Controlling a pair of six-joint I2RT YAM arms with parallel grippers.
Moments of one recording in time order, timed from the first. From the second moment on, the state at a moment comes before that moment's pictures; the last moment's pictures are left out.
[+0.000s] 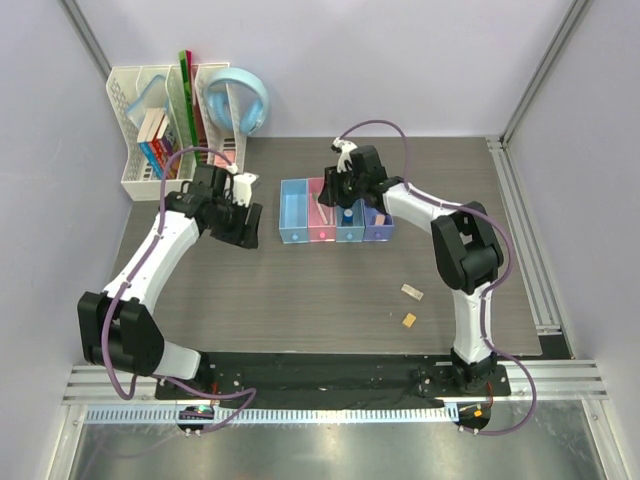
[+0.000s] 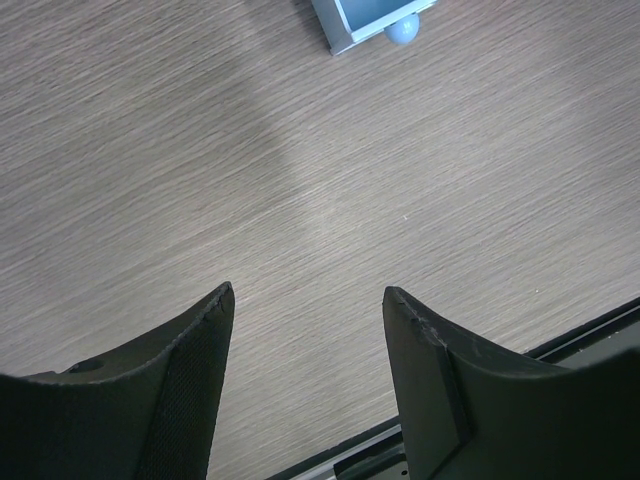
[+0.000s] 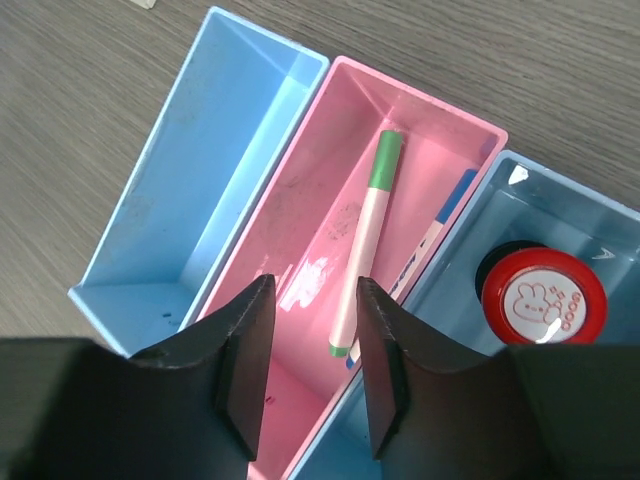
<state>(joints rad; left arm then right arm) -0.23 1.42 1.22 -0.84 0.24 0.11 0.48 2.07 1.52 -0.06 -0.31 0.24</state>
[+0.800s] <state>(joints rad) -0.26 1.48 1.24 -0.85 0.39 0.16 0.42 1.29 0.94 -0.59 -0.14 -0.54</state>
